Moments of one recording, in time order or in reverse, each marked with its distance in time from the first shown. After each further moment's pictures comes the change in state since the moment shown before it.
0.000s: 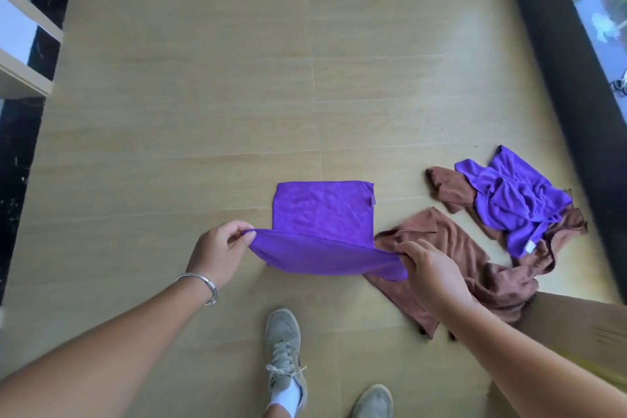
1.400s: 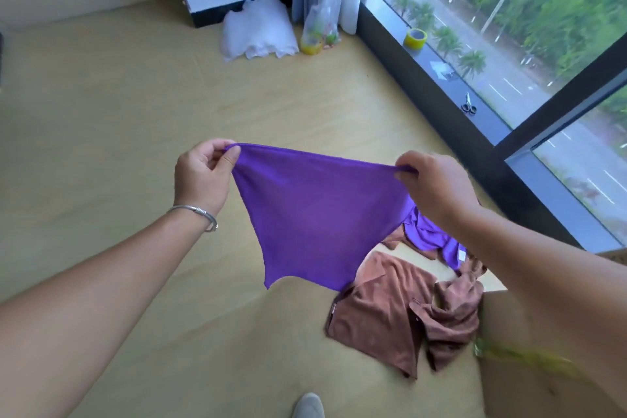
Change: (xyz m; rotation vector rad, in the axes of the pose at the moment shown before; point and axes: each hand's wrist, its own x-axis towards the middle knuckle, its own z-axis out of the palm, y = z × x) left_hand 0.125 0.362 -0.021 -0.318 0.131 0.534; right_hand 0.092 0.042 -0.289 0.014 0.417 0.211
